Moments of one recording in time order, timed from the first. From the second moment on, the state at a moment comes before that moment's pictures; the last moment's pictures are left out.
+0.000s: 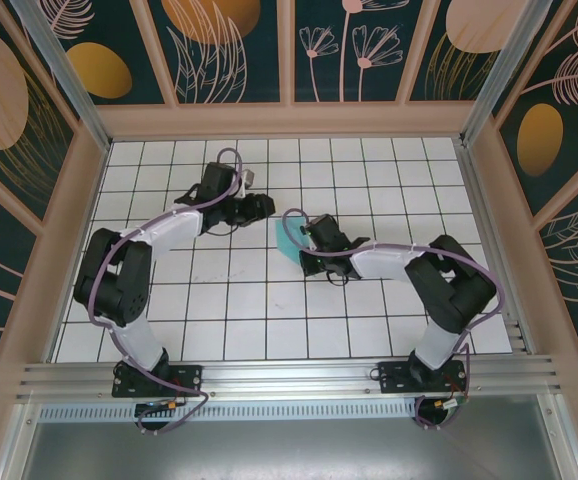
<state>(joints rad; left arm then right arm) -0.40 1.77 1.13 -0.15 0.53 -0.68 0.73 1.70 0.83 -0.07 -0.06 0.37</state>
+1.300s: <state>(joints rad) -0.54 2.04 1.20 -0.10 0.56 -0.71 0.65 1.69 0.78 0.04 -0.28 0.46</state>
